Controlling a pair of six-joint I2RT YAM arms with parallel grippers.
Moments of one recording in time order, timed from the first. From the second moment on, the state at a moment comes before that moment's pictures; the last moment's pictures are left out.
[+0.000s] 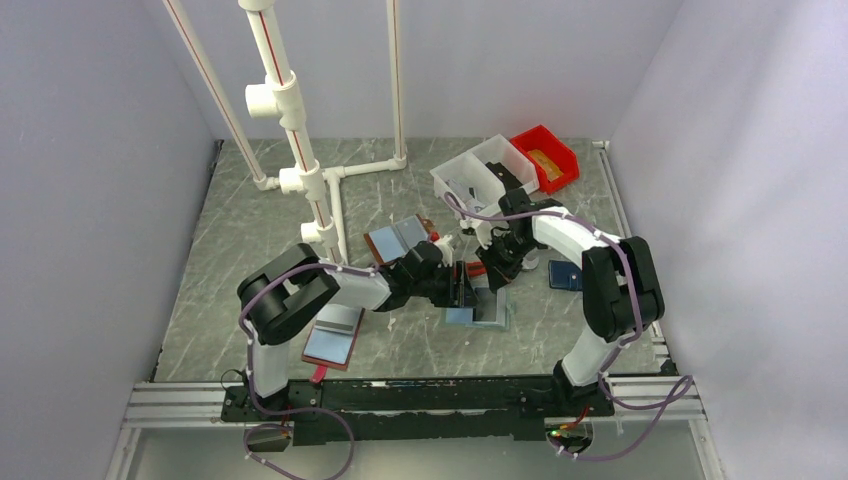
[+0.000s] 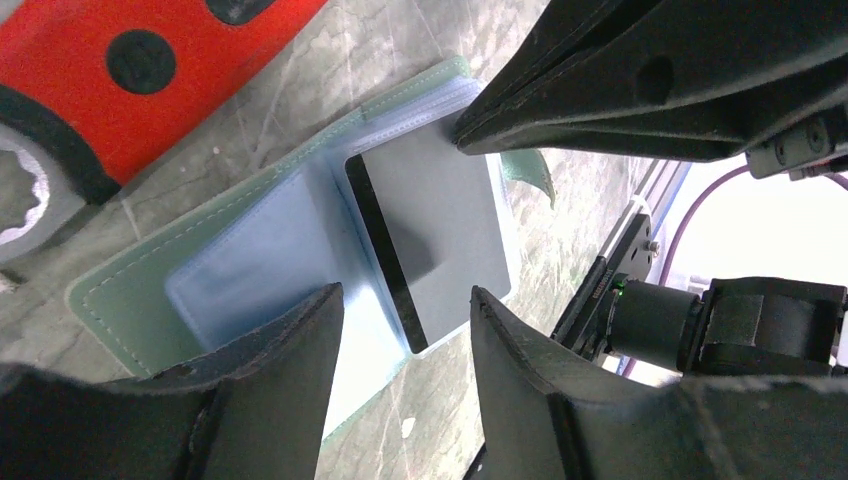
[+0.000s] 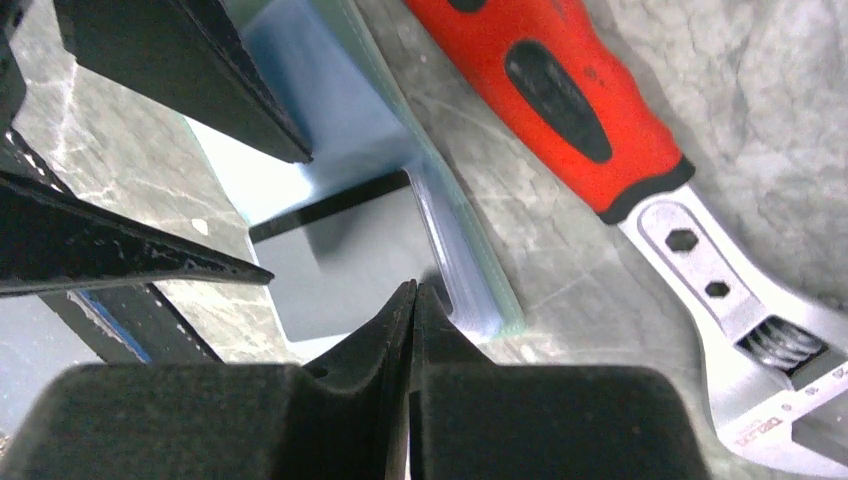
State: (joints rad) left arm -0.94 1.90 0.92 0.41 0.30 -0.86; right arm 0.30 1.70 1.09 -0.85 -0.48 -0.57
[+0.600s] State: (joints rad) left arm -0.93 1.96 0.97 0.42 0.32 -0.94; right arm 0.28 1.75 1.10 -0.94 -0.45 -0.63
